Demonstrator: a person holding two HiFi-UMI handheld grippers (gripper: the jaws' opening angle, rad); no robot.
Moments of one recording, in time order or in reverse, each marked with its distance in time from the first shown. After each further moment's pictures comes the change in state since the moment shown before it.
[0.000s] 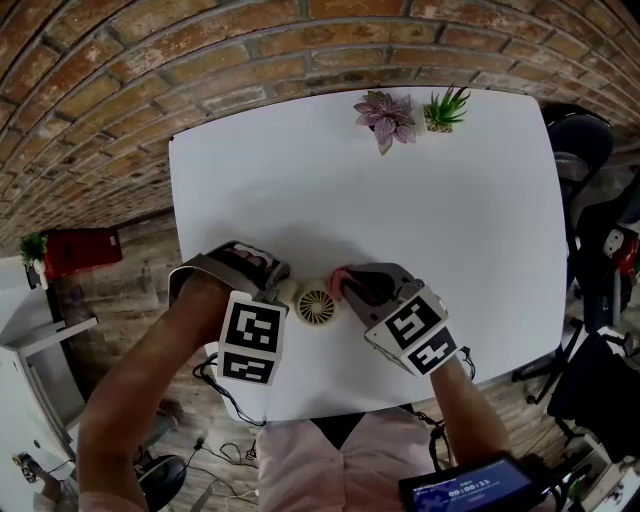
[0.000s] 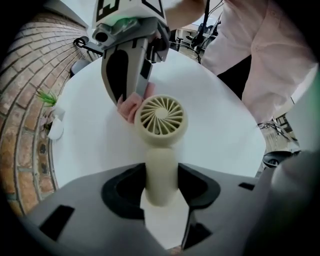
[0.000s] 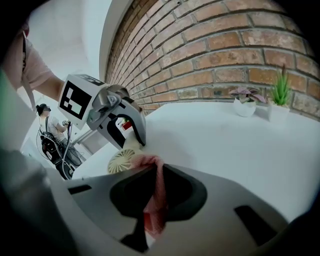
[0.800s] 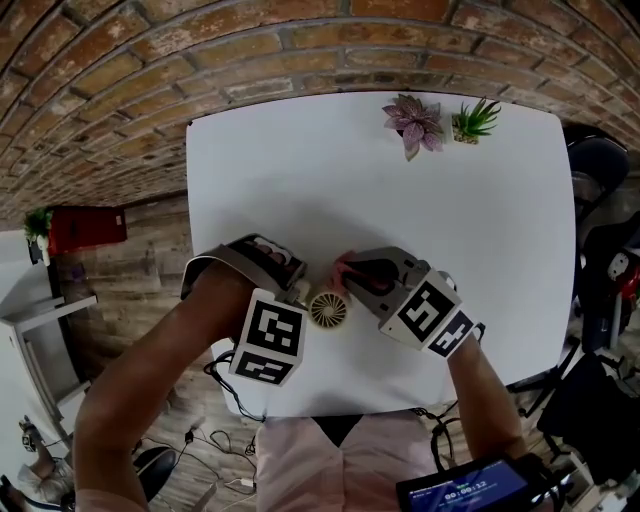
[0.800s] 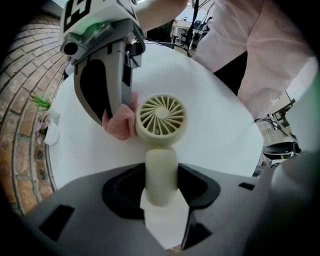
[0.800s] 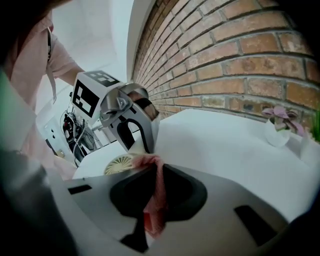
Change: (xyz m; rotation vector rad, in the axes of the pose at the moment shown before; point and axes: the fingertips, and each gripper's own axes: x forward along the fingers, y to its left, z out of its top) left arm 0.002 -0.001 0.003 0.045 0.018 -0.029; right arm 0.014 0.006 0.025 -0.253 -0.016 0.204
